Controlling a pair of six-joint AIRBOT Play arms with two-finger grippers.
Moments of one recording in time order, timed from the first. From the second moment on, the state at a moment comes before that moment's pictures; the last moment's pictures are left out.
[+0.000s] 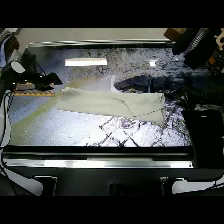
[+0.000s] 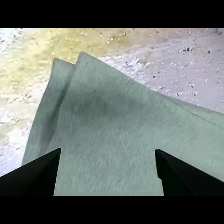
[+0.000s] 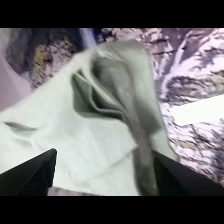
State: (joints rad) left arm 0.11 -1.83 1.84 1.20 -1.21 -1.63; right arm -0.46 -1.63 1.34 2.38 -1.21 -1.69
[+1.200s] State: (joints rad) left arm 0.07 -1.72 1.88 1.31 -1.37 -1.71; right arm -0.27 -1.84 1.39 2.39 -1.17 -1.83
